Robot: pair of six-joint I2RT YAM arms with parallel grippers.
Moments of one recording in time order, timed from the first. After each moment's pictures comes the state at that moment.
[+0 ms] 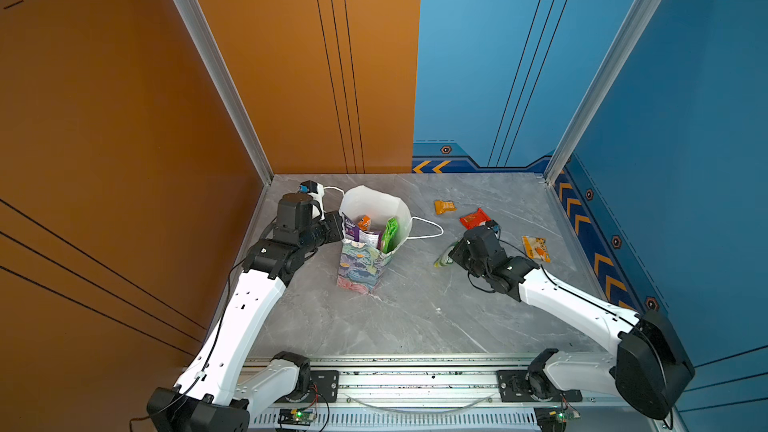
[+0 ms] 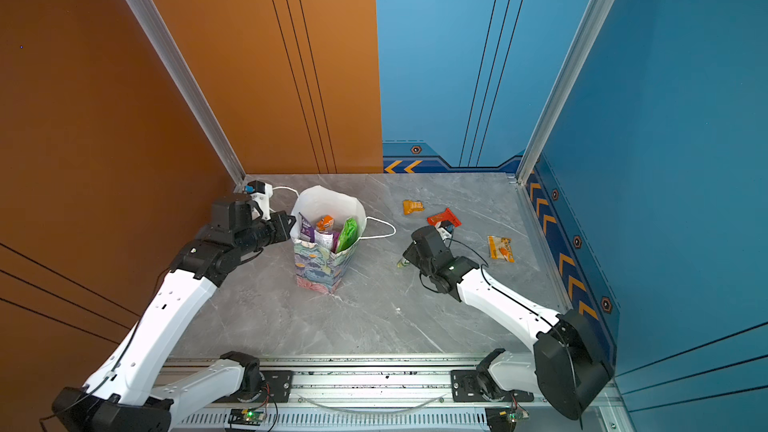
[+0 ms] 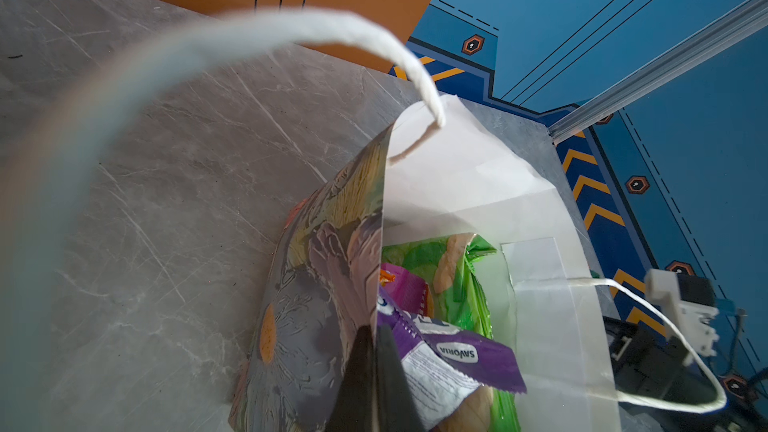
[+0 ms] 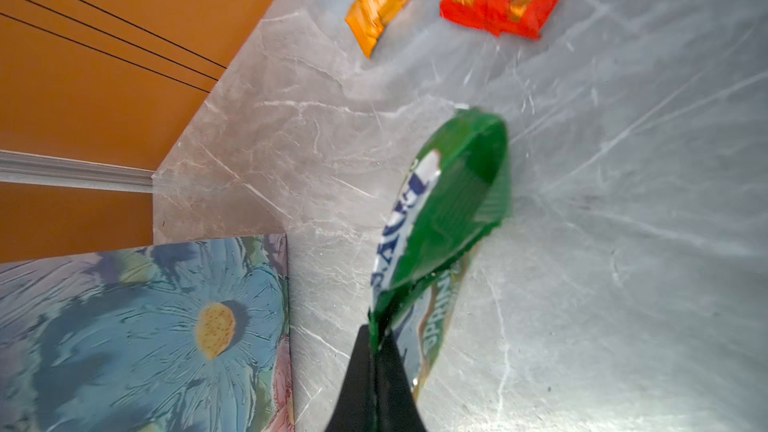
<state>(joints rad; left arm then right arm) -0.23 1.08 1.13 -0.62 0.14 -0.46 0.61 1.27 0.85 -0.30 0.21 1.05</state>
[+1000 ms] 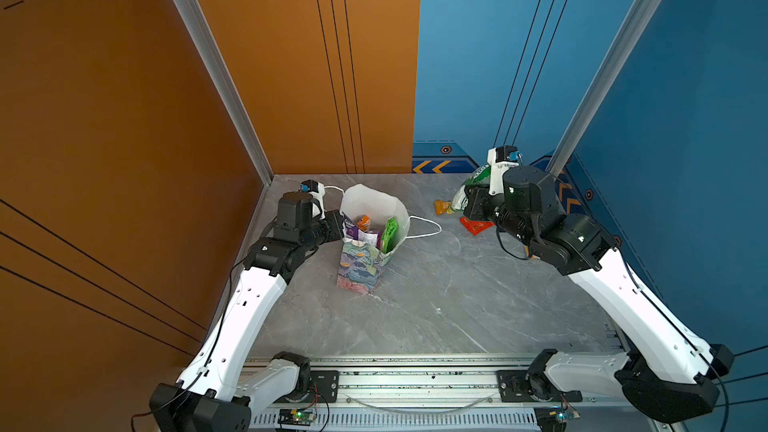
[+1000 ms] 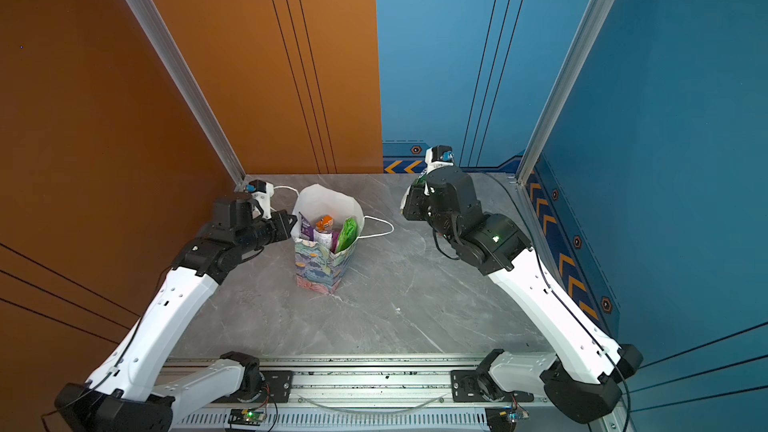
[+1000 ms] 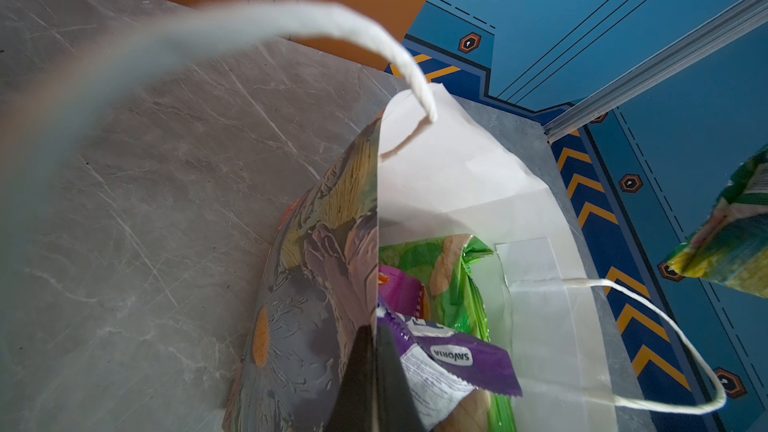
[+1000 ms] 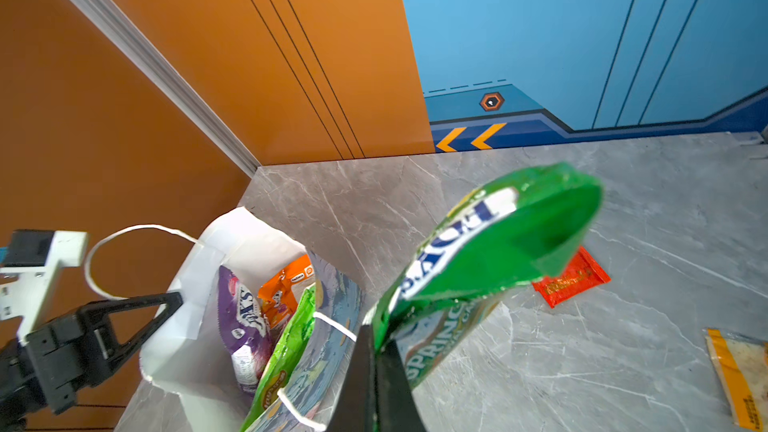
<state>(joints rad) -0.22 1.09 1.13 -0.61 0.17 -0.46 0.72 1.27 1.65 -0.77 0.28 0.47</state>
